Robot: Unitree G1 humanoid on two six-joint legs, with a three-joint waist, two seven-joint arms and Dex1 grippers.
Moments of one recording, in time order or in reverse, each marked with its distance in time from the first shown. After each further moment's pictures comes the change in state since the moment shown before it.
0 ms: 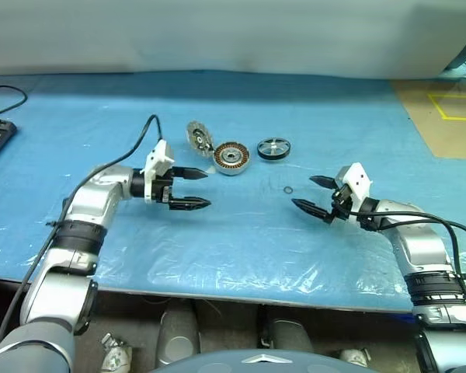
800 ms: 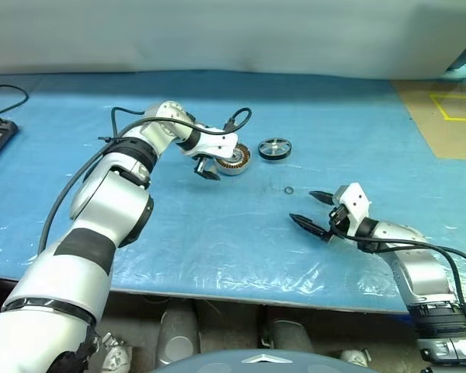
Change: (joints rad) left arm -0.662 -0.230 -0.328 0.923 0.742 -0.772 0.346; right arm 0.196 0.012 -0.012 -0.205 0.000 0.014 -0.122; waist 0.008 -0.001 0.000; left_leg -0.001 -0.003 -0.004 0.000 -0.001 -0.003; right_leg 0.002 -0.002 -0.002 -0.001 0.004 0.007
